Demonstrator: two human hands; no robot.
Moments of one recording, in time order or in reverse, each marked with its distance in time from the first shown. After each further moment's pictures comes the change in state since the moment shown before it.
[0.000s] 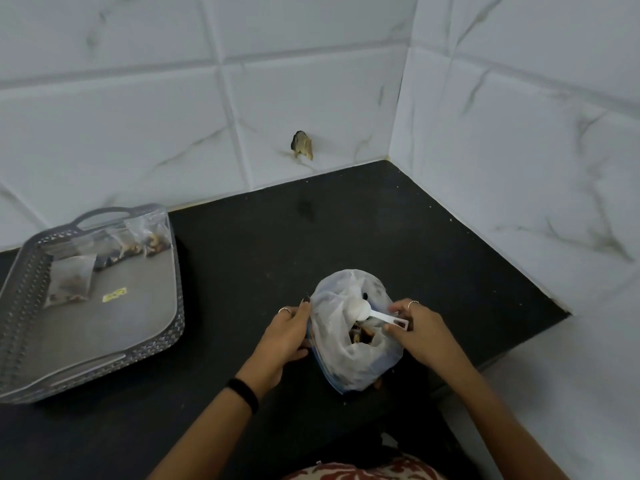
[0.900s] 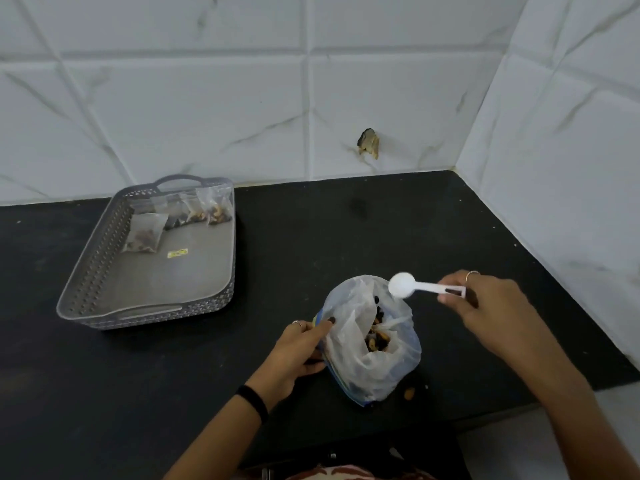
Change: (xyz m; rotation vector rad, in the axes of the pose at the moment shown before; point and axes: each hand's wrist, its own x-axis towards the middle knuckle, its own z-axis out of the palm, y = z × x) left_hand -0.010 -0.045 -0.026 -0.321 0.034 -0.076; right_hand -0.018 -0.076 -0.060 -0.384 0.048 -0.257
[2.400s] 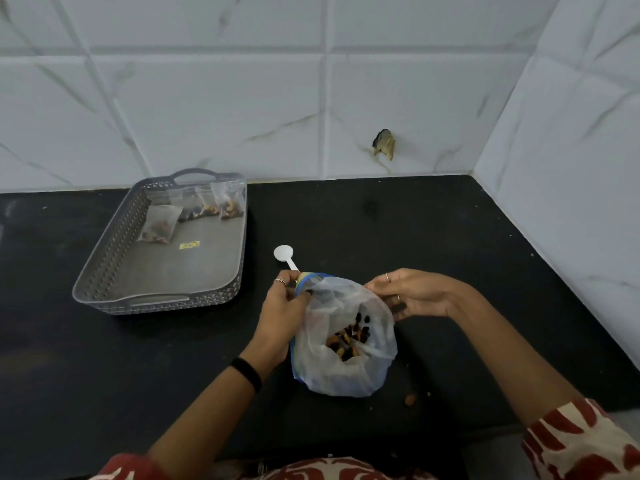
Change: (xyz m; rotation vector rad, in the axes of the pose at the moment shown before) left_hand 0.000 0.028 -0.008 -0.022 0.222 0.477; right_hand 0.107 -0.011 0.063 0.698 -0.915 0.049
